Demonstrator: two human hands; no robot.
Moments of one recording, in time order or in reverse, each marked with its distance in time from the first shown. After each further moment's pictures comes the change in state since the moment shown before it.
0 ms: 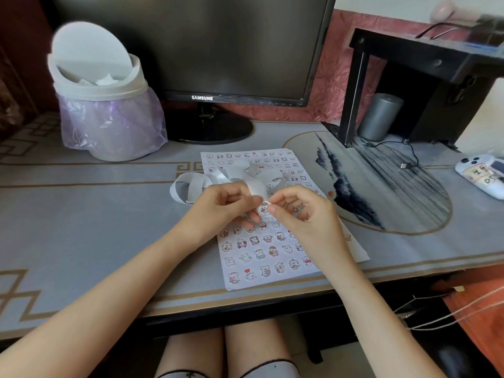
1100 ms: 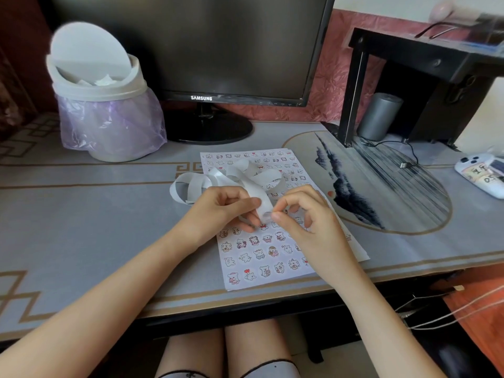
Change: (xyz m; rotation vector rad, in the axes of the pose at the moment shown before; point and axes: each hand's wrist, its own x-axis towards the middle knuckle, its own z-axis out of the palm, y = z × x) left_hand -0.002 0.004 0.001 -0.013 0.008 -0.095; right_hand -0.012 -0.002 -0.007 -0.160 -0.049 -0.106
